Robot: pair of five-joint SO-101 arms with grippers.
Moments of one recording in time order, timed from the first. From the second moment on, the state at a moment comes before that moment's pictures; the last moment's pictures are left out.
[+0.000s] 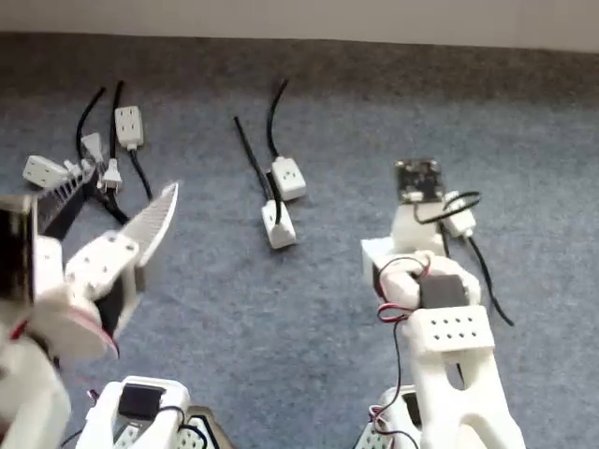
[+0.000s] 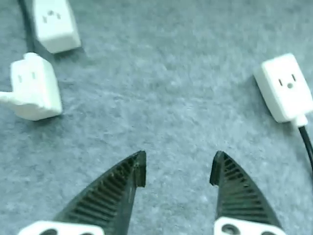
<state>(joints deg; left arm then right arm) -0.4 -53.8 -12.3 94.5 -5.0 -10.6 -48.2 59.0 48.6 1.5</state>
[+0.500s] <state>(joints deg) -0.4 -90.3 50.3 68.1 9.4 -36.2 -48.1 62.7 35.5 -0.5</state>
